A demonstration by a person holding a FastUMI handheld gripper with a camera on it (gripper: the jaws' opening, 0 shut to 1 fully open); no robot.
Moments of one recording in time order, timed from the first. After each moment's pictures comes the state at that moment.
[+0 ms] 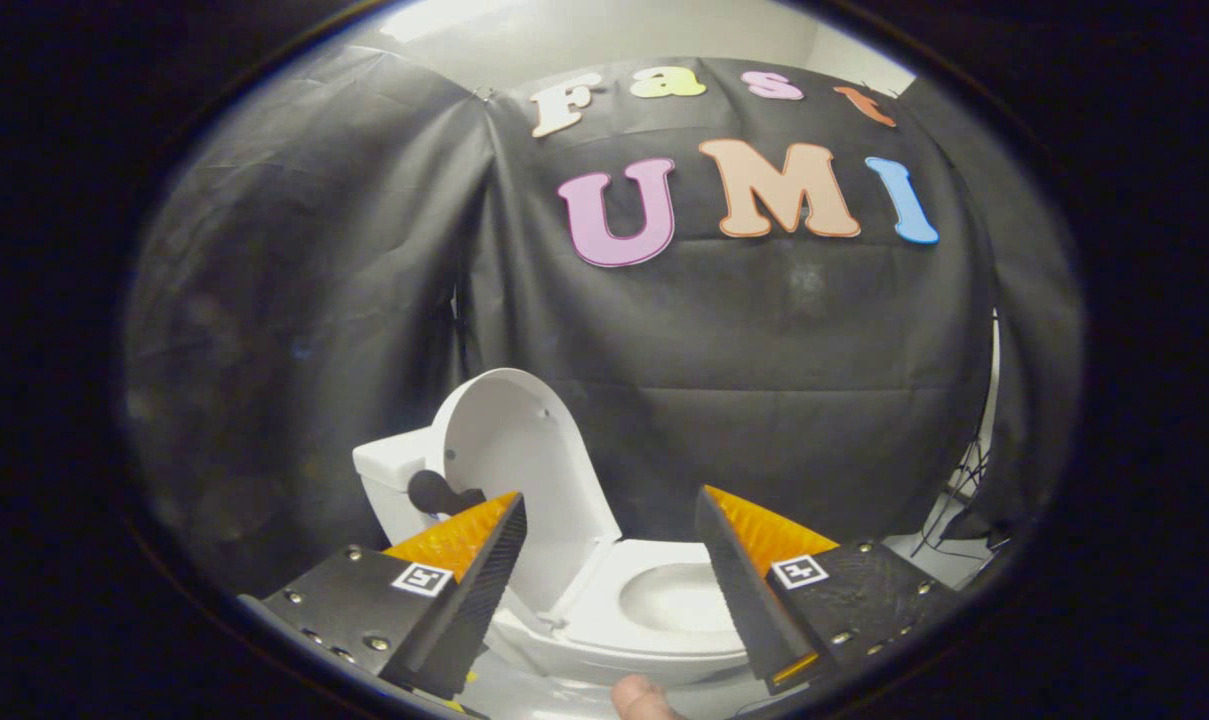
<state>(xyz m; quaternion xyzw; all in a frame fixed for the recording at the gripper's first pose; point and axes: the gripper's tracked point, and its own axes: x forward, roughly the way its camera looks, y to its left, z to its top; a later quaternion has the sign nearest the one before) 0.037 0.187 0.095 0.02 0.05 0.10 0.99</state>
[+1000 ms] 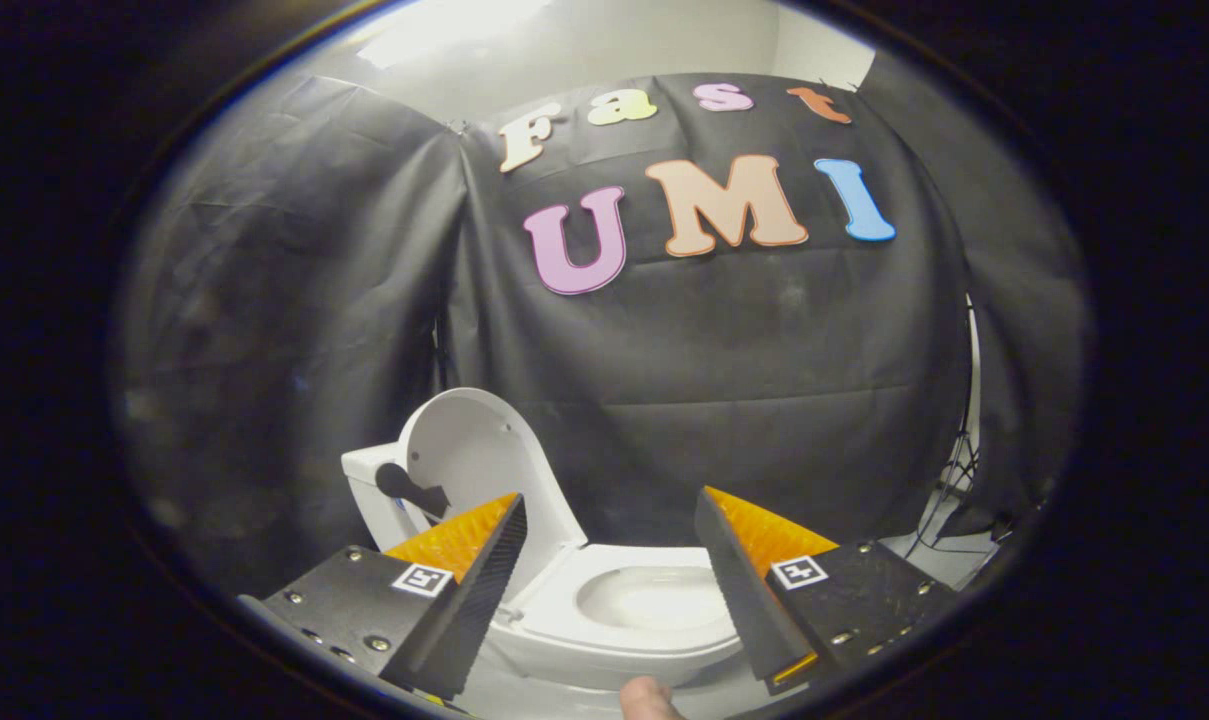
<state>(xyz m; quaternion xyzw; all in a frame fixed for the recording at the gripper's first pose) 0.009 0.084 0.093 0.05 0.02 0.09 0.99</state>
